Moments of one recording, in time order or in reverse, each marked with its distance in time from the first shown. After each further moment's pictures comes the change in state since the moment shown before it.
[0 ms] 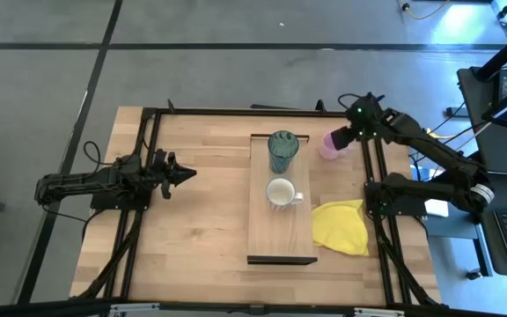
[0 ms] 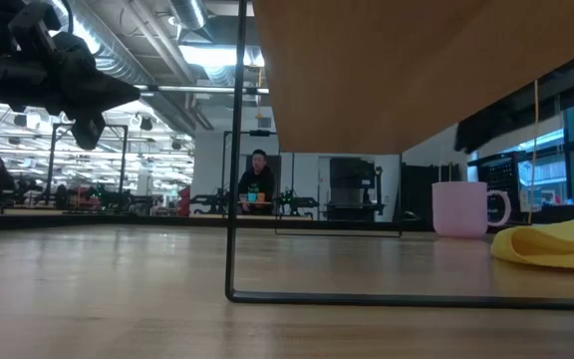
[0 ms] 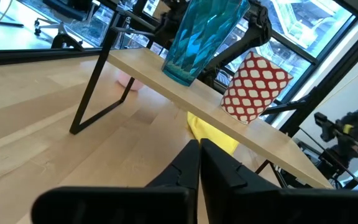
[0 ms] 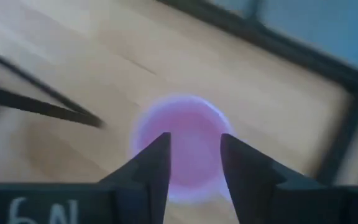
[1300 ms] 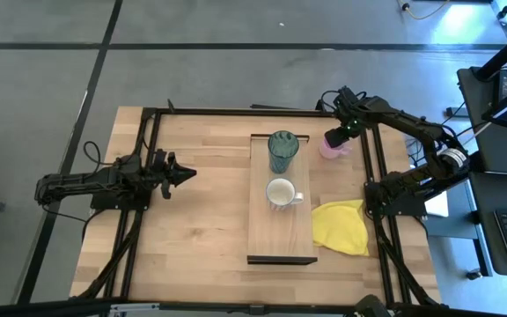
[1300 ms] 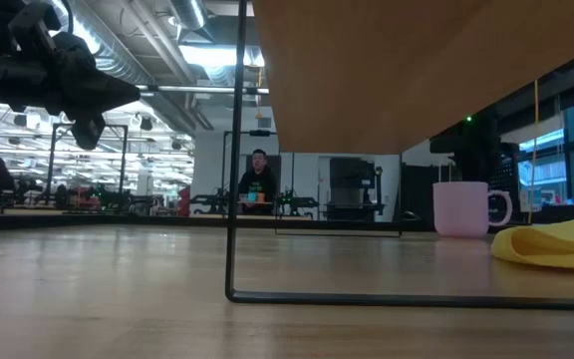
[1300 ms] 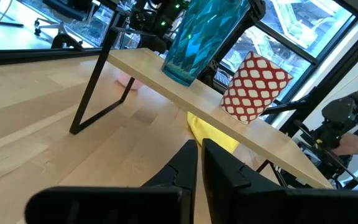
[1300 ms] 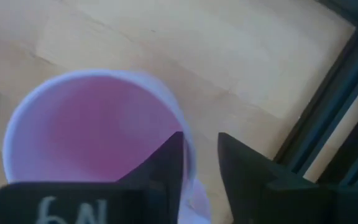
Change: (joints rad) left arm 0.000 0.000 0.000 0.000 0.000 0.000; right arm -0.105 0.416 0.109 -0.095 0.060 -0.101
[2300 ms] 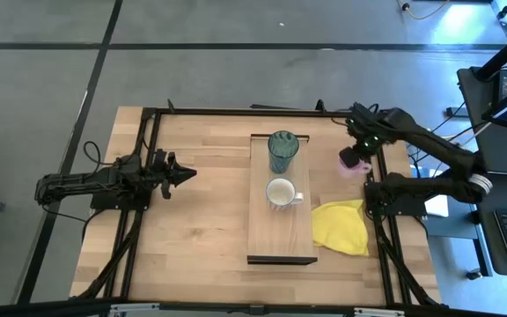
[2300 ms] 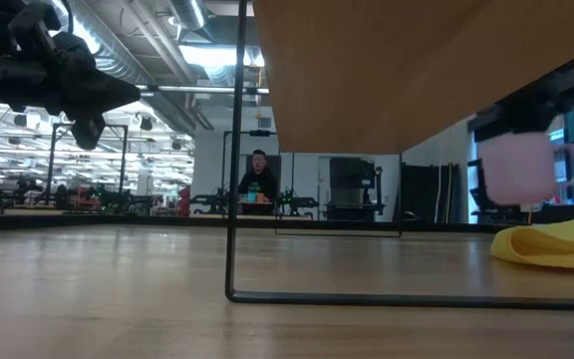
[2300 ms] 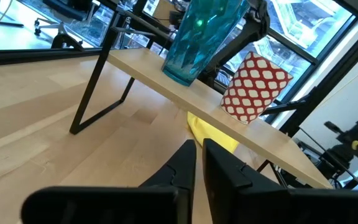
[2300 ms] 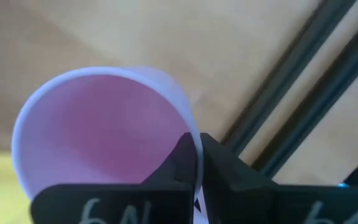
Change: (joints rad) left arm 0.000 0.000 0.000 0.000 0.000 0.000; right arm 0.191 -0.318 -0.002 -0.421 -0.053 0.149
